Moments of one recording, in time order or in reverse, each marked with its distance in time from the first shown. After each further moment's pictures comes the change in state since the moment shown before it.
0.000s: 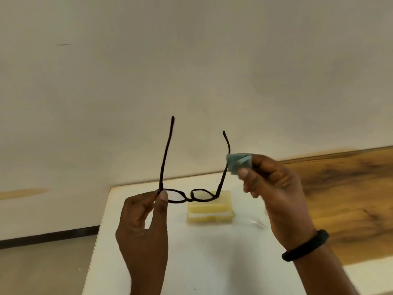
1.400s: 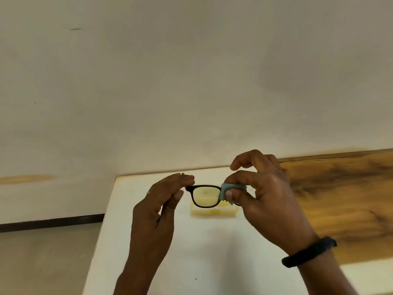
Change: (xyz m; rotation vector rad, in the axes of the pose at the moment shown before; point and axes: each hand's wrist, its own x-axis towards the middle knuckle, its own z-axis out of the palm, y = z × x) left_hand 0.015 0.000 -0.014 0.100 -0.494 0.246; right_hand -0.008 -0.003 0.014 -0.882 -0.185 -0.204
